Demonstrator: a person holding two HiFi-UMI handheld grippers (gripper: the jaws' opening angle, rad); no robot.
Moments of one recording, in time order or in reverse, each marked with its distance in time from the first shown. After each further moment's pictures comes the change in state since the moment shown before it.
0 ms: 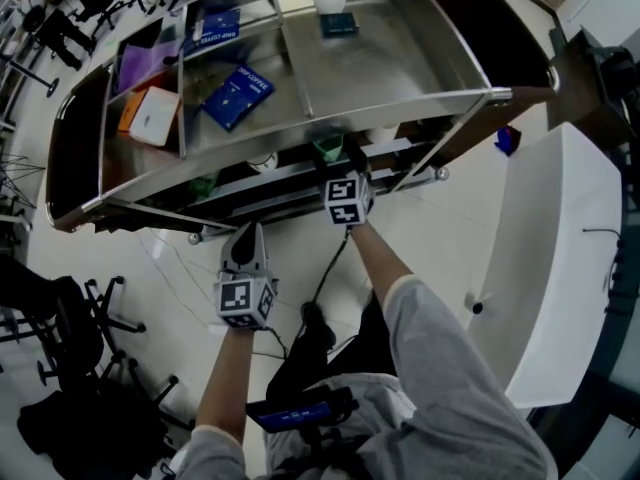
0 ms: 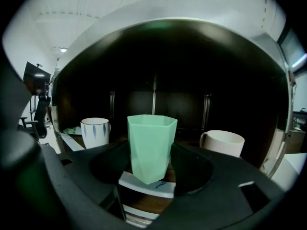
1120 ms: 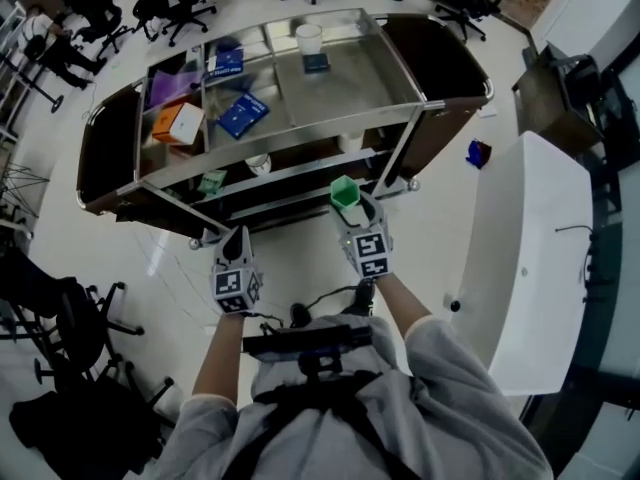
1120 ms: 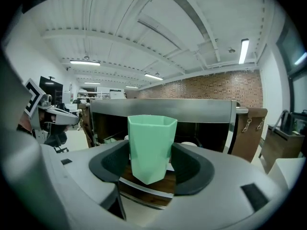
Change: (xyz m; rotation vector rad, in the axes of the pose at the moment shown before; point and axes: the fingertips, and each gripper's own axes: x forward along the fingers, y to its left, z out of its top) left arm -0.095 -0.013 0.045 0.010 0.002 0.072; right arm -0.247 -0.006 0.064 0.008 -0.019 0.111
